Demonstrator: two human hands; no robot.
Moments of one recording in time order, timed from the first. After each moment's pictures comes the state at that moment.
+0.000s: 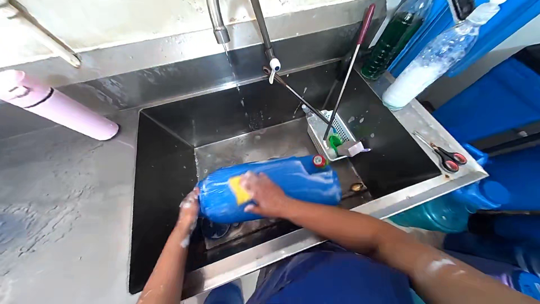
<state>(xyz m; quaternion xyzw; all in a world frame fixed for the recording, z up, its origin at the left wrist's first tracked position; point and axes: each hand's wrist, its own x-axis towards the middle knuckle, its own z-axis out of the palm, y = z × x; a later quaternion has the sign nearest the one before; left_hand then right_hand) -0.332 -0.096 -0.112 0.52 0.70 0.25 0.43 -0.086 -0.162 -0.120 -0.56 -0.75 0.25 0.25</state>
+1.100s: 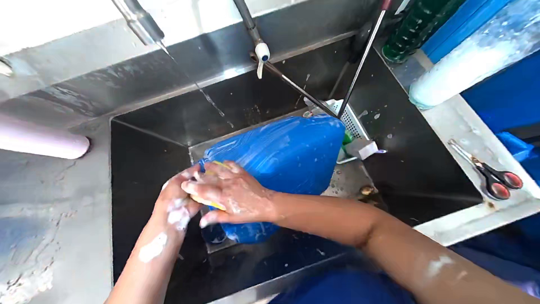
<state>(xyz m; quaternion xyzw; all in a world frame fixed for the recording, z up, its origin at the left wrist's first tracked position) -0.193 -0.039 0.010 0.28 0.65 0.35 0.61 -0.064 -0.076 -0.060 -0.40 -0.78 0.21 0.44</state>
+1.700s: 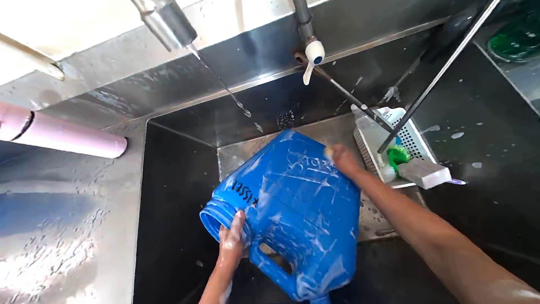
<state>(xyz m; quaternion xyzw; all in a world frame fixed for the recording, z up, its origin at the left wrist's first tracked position) -0.219 -0.087 -0.100 0.42 0.70 0.38 0.43 0.087 -0.006 -0.254 -0.69 -0.53 0.45 0.17</state>
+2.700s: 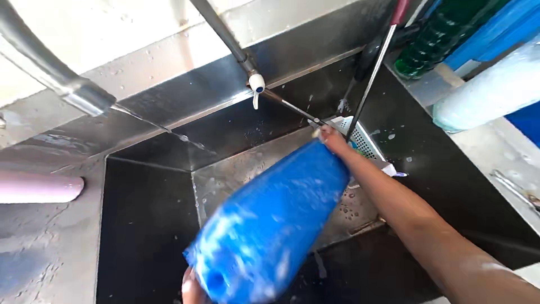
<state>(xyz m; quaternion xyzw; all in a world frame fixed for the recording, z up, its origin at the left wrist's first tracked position) -0.244 -0.122 -0.099 0.36 0.72 0.37 0.47 0.174 0.014 -0.200 -0.73 -0.45 0.43 0.30</state>
